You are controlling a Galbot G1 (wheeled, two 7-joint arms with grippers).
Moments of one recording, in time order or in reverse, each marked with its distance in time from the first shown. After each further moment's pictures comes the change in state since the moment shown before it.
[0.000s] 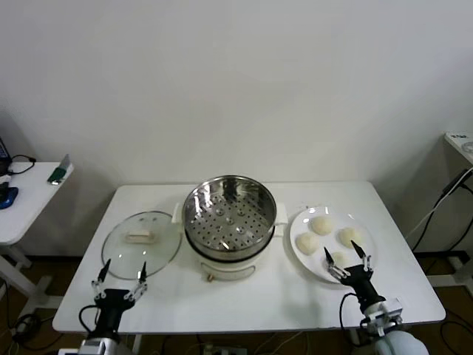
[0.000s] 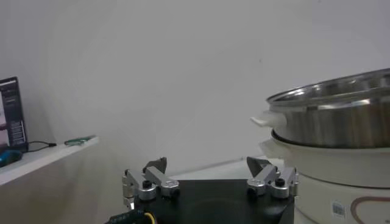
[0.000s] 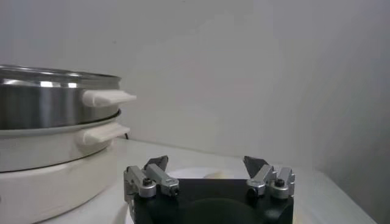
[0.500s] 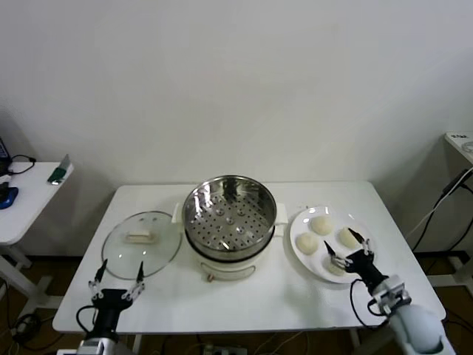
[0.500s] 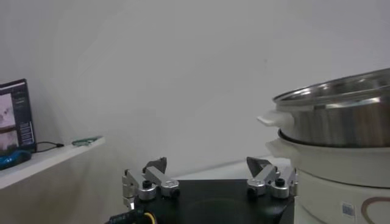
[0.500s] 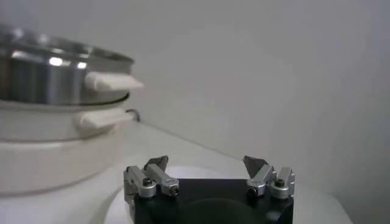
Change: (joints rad) left arm 0.000 0.016 0.007 0.004 -0.002 -0.009 -0.040; right arm 0.245 -0.309 -0.118 -0.126 -0.148 -0.148 -0.298
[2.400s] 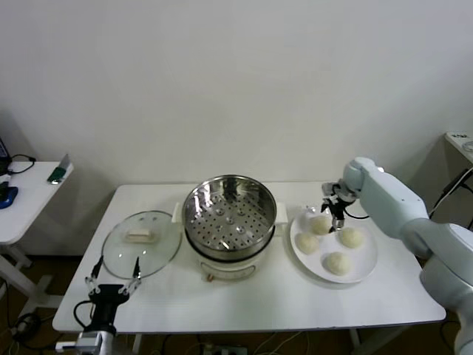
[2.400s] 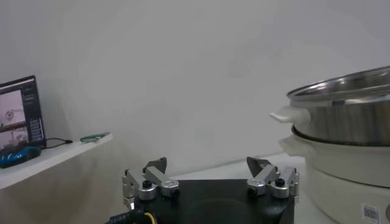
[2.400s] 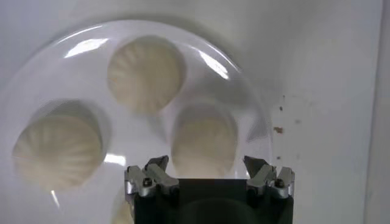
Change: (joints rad) left arm -0.032 0.040 0.009 0.023 -0.017 0.034 -0.042; right arm 1.235 0.261 -1.171 -1.119 -0.428 0.115 -0.615
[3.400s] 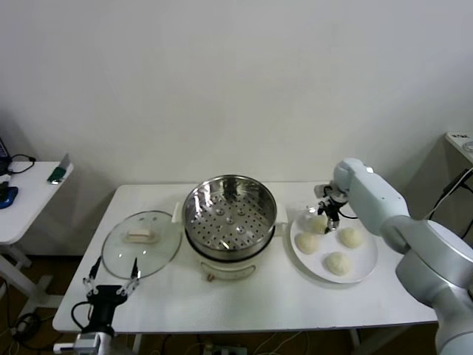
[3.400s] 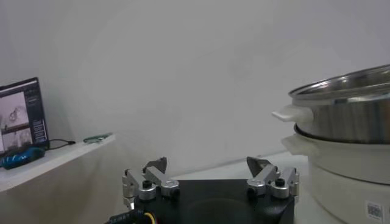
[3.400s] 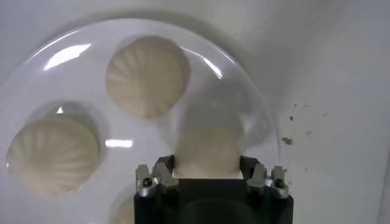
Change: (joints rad) left arm 0.012 0.003 -0.008 -0.008 -0.001 -0.003 -0.003; right arm 0.042 0.022 0.001 -0.024 -0.039 0.052 -0.047
